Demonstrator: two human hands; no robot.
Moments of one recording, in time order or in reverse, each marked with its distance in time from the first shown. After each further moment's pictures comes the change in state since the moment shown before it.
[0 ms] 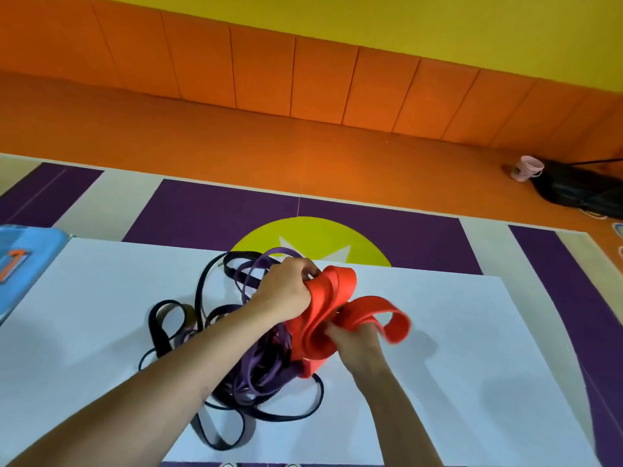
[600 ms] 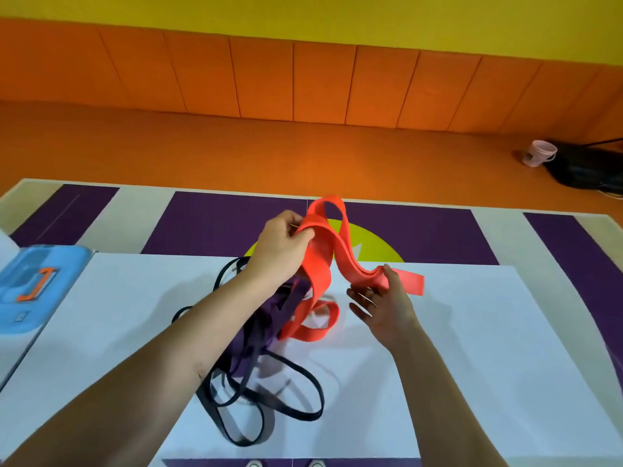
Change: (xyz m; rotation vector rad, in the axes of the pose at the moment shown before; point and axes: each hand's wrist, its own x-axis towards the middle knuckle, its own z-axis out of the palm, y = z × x) left_hand 0.003 0.041 -0.047 -0.364 0.255 0.003; right_hand 0.037 -0.036 -0.032 0.574 0.077 0.353
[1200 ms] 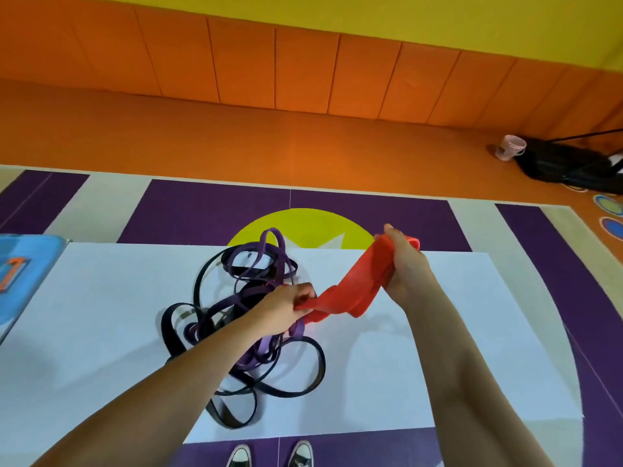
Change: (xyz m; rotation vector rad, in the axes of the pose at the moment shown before) left_hand -0.023 -0.142 0.033 0.440 -0.528 0.186; right_hand -0.035 -0.057 0.017 -0.066 0.196 -0.164
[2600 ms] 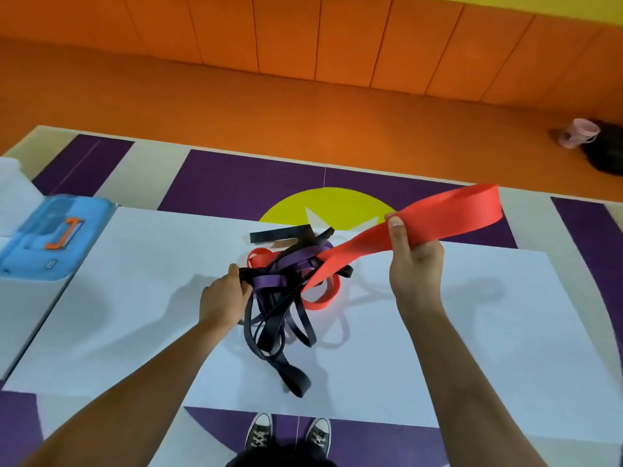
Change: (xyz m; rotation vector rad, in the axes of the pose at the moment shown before) left_hand -0.078 -0.132 -0.040 0.399 0.408 -0.582; right_hand -0.031 0.056 0.050 -0.336 -0.120 -0.679
